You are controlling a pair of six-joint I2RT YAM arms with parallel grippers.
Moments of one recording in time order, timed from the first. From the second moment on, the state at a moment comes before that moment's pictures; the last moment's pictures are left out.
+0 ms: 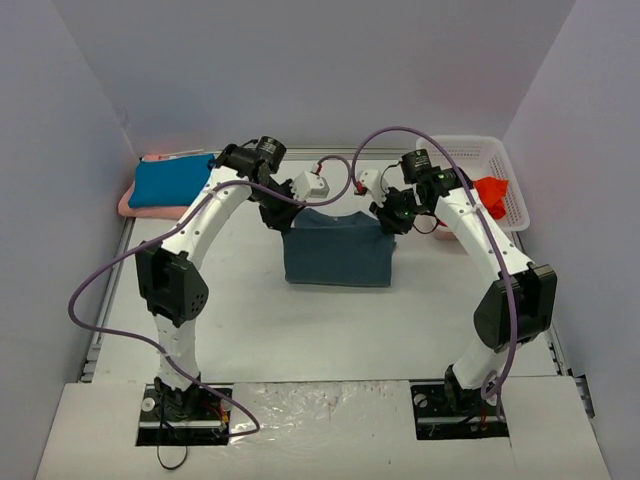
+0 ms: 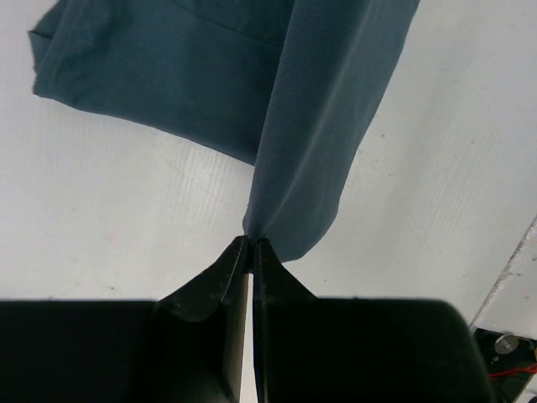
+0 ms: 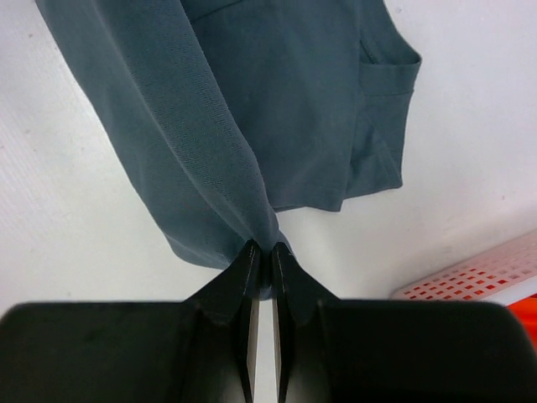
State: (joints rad) left arm -0.45 1.95 2.02 -1.30 0.45 0.74; right arm 0.30 1.66 1.53 -0.97 -0.38 -0.80
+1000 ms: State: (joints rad) left arm -0.45 2.22 2.30 -1.20 0.33 0.73; right arm 0.20 1.94 1.73 -0.91 -0.37 -0.81
